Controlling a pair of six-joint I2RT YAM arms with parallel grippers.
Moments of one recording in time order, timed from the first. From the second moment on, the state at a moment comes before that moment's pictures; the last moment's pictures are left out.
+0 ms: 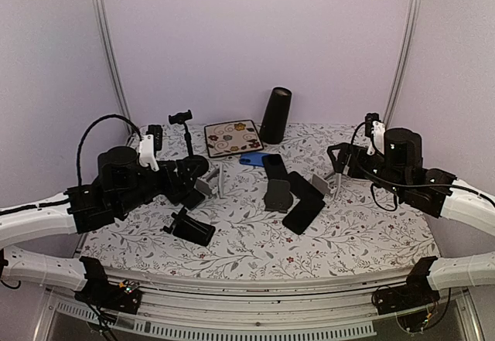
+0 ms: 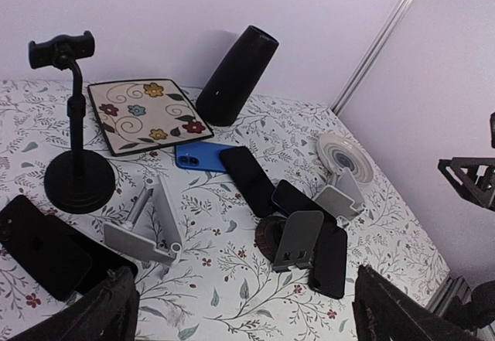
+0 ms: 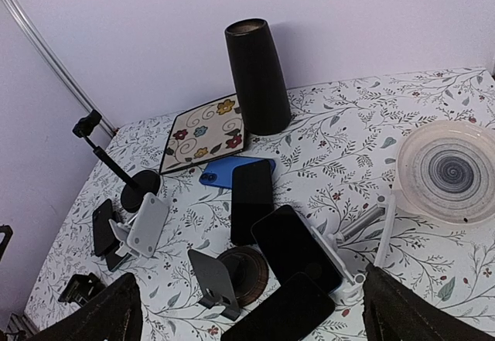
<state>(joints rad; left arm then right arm) -0.88 0.96 0.64 0.07 -0.33 -0.51 0.69 0.99 0.75 -0.10 0.29 0.51</state>
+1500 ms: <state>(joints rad) -0.88 0.97 0.64 0.05 -0.30 -0.59 0.22 1.64 0.85 -0.04 -0.26 0.49</state>
